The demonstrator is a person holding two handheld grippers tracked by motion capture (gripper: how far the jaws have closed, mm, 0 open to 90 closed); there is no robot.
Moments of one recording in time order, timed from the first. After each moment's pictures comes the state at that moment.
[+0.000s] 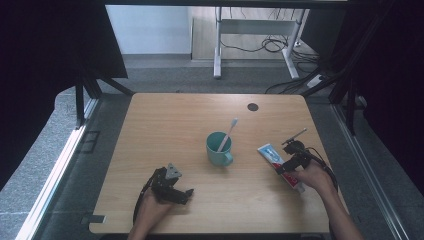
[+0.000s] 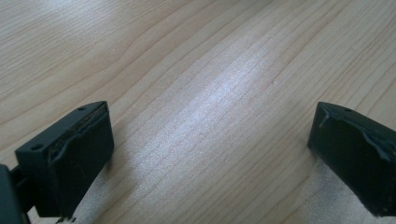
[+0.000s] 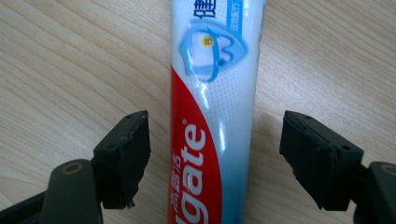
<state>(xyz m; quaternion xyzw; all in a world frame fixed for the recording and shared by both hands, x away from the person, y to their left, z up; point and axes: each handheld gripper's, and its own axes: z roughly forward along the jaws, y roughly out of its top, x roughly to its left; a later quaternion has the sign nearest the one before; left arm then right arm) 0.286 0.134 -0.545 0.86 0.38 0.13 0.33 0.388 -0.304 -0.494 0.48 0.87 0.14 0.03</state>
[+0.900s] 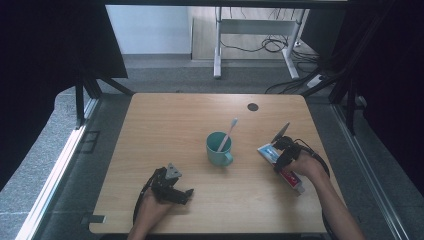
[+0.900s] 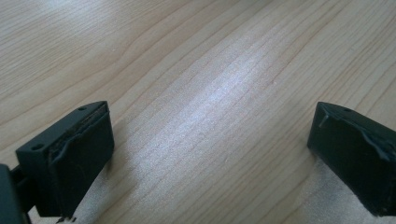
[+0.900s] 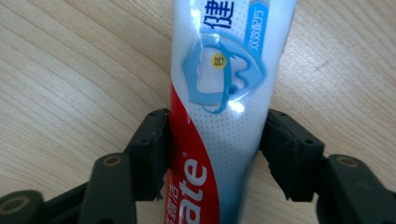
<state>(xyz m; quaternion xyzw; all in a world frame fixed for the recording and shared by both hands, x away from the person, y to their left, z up) 0.286 0.134 -0.545 0.86 0.38 0.13 0.33 0.418 -0.279 -0.500 0.45 0.89 0.03 -0.01</state>
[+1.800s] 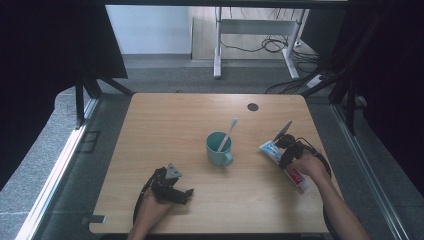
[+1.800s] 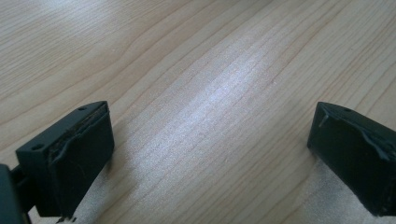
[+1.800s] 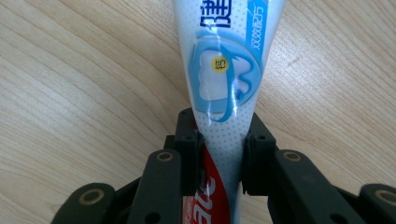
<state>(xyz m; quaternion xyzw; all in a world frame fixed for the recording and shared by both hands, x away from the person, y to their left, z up) 0.286 0.134 -0.545 0.86 0.38 0.13 0.33 0.415 -0.283 -0.488 0.45 0.89 0.03 0.02</state>
